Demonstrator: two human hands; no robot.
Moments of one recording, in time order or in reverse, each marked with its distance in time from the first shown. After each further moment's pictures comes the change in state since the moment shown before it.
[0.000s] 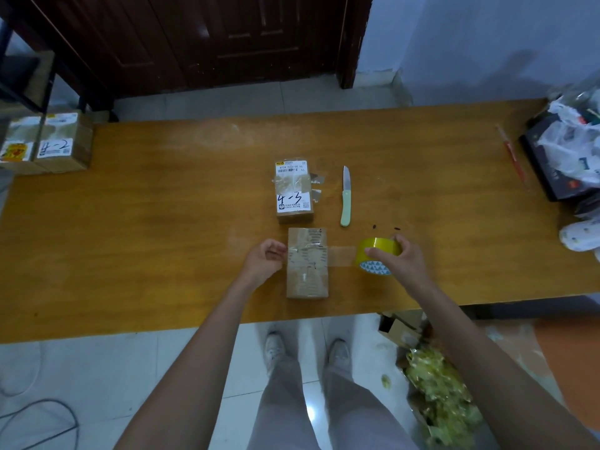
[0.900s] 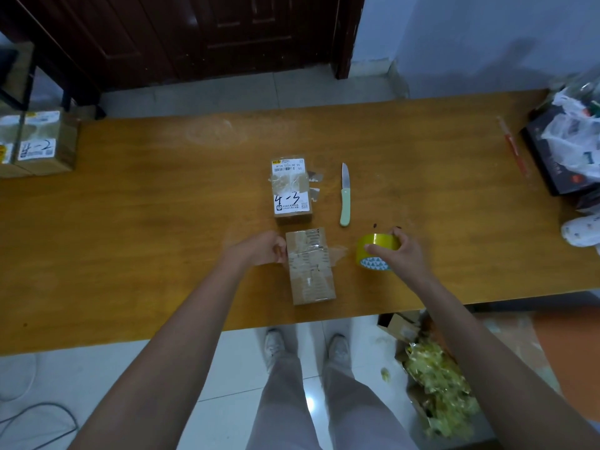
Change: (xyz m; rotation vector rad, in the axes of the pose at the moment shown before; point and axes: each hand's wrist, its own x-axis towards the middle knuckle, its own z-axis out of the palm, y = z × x) left_hand 0.046 0.034 -0.024 0.714 -0.456 0.114; right_hand 0.013 -0.008 0.003 -0.071 0.001 -0.034
